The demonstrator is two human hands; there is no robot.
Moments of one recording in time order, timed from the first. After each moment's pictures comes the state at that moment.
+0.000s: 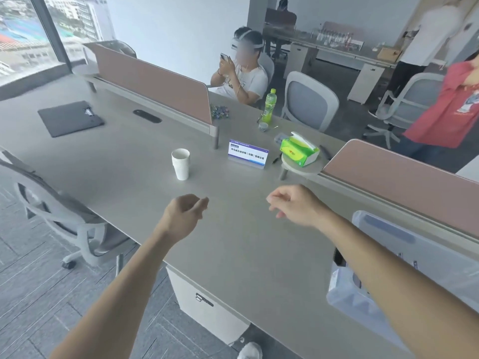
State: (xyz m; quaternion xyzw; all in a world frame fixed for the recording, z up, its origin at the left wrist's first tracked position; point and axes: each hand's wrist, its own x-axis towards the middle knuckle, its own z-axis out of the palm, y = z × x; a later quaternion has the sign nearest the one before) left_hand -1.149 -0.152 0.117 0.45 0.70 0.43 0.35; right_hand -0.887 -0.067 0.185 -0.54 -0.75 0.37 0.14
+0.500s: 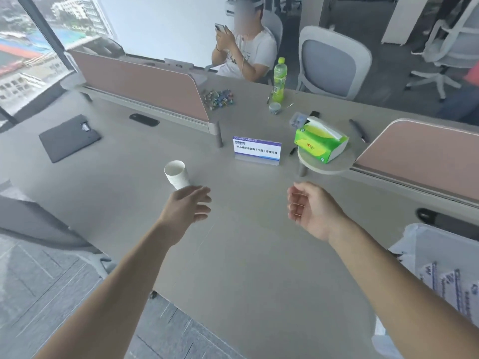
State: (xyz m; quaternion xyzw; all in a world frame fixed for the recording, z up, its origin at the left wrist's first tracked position) left_hand -1.157 0.004 0.122 0.31 0.68 0.46 0.48; right_hand -0.889 0.083 0.110 -0.51 -0.27 0.75 0.34
